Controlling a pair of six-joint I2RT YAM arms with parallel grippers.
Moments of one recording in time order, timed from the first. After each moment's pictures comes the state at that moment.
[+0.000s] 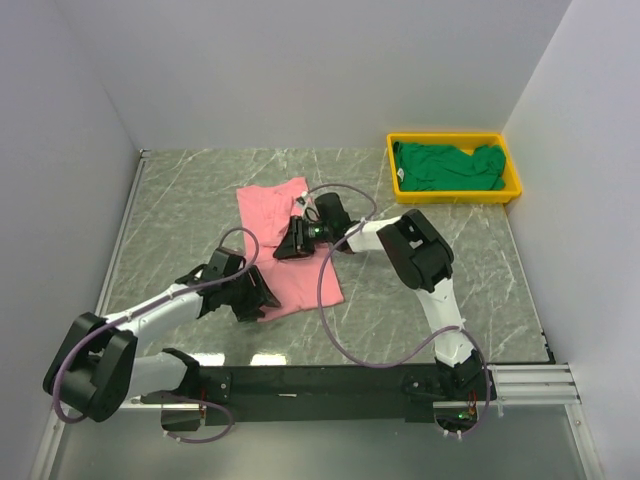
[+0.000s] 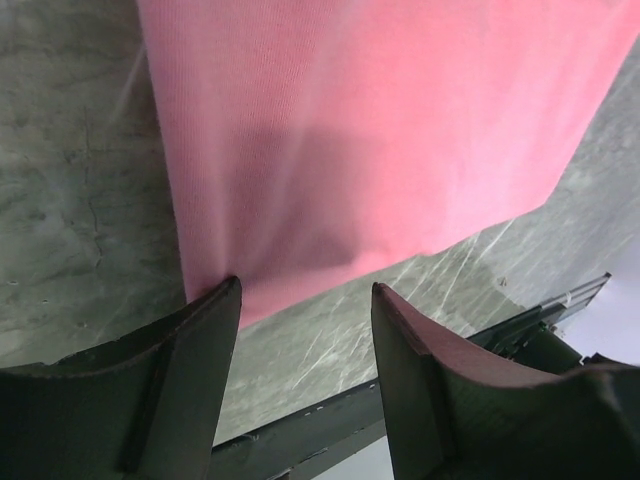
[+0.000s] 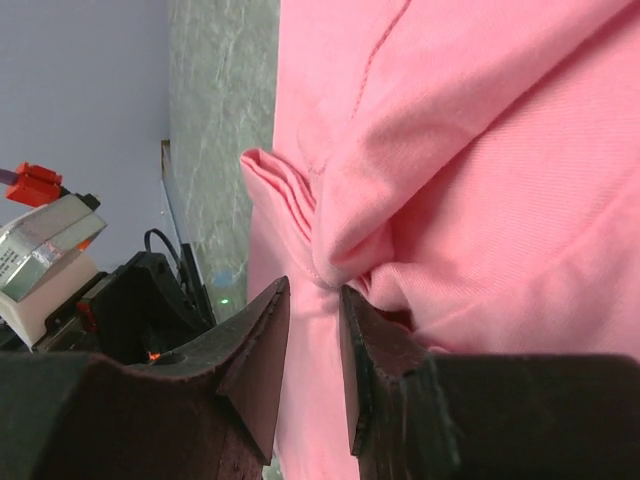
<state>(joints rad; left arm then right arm) -0.45 1.21 0.48 -0.28 0.28 -0.94 0.61 2.28 1.36 0.33 -0.78 0.80</state>
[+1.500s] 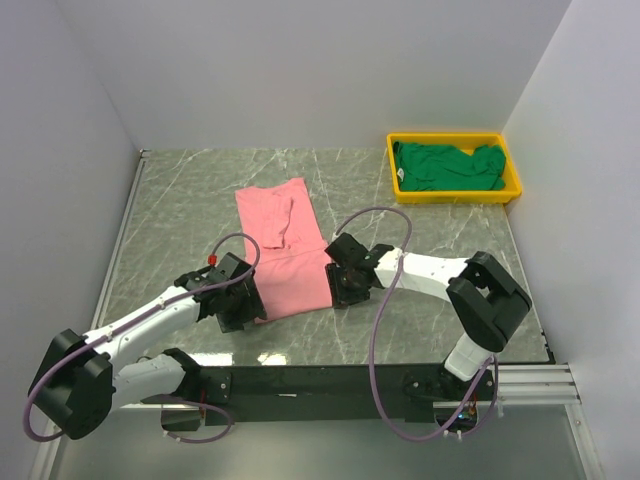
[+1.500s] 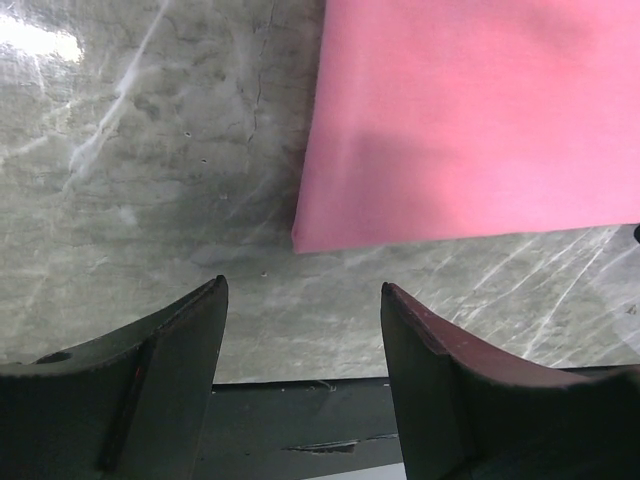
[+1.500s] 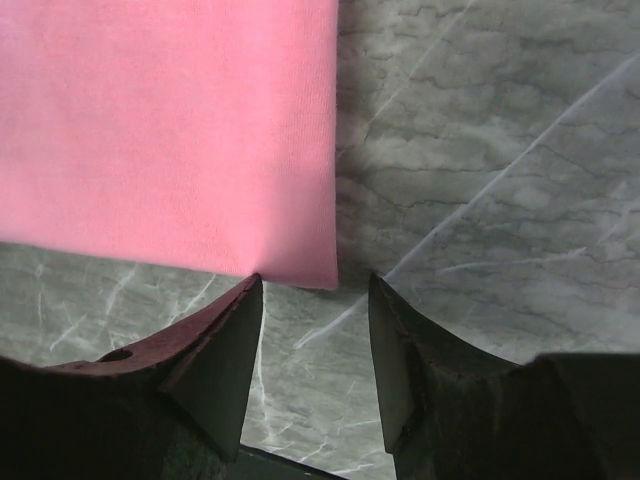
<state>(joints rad) -0.60 1.09 0.57 -0.68 -0.01 -0.99 0.80 1.65 0.94 -0.49 0.00 0.59</state>
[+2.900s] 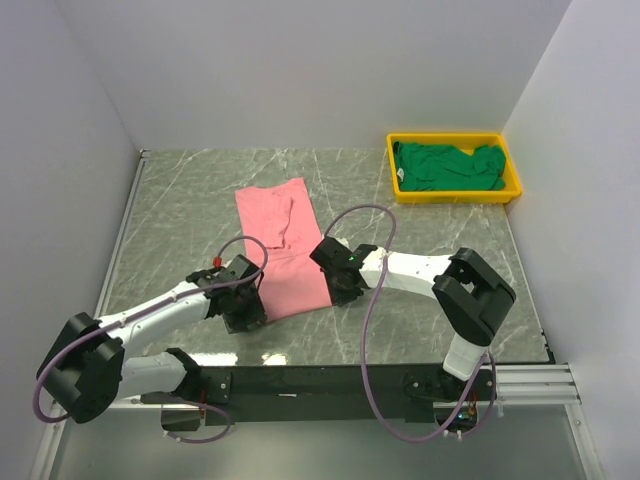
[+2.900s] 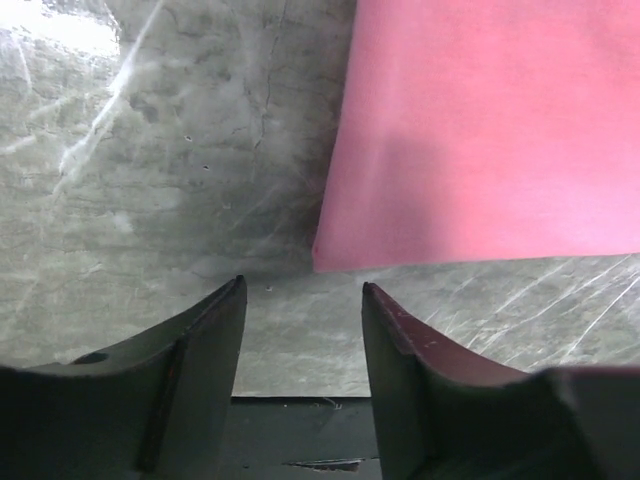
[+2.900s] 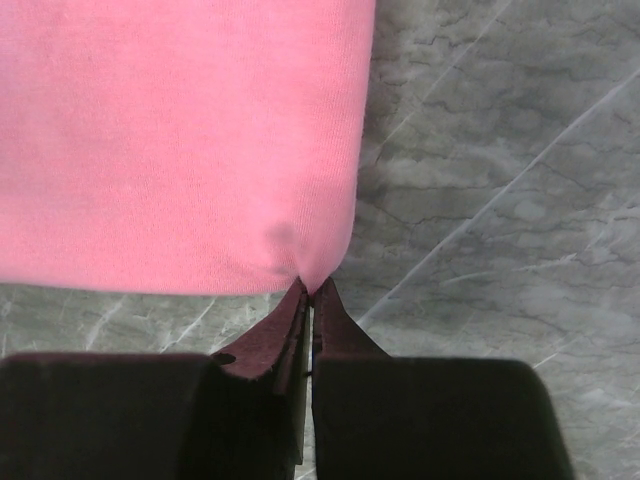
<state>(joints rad) -0.65 1.17 0.58 -0.66 -0.05 -1.04 0.88 1.73 1.03 -0.57 0.14 0.60</state>
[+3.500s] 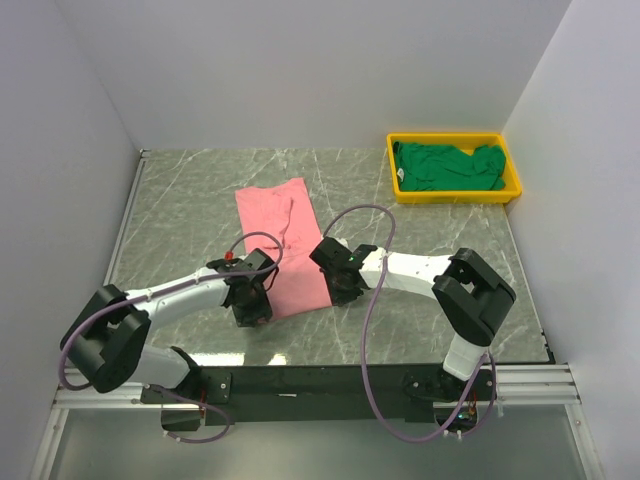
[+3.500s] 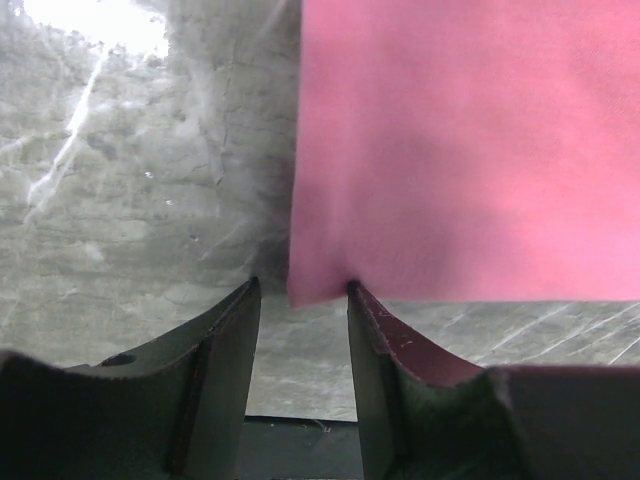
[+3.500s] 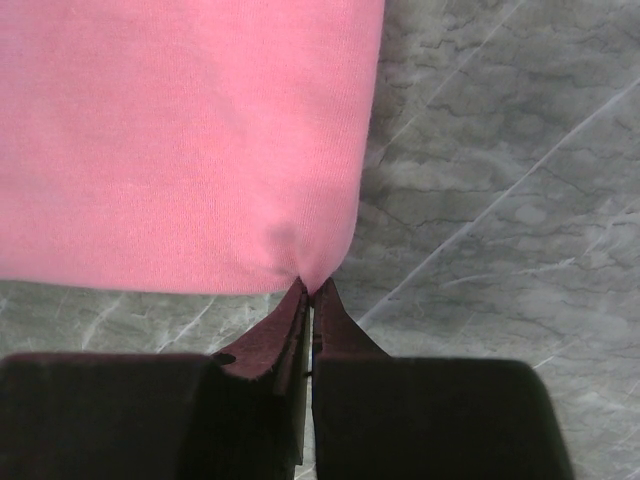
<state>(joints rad) -0.69 1.35 0.68 -0.67 -0.10 -1.05 0.88 1.73 1.03 -0.56 0.14 0.58</state>
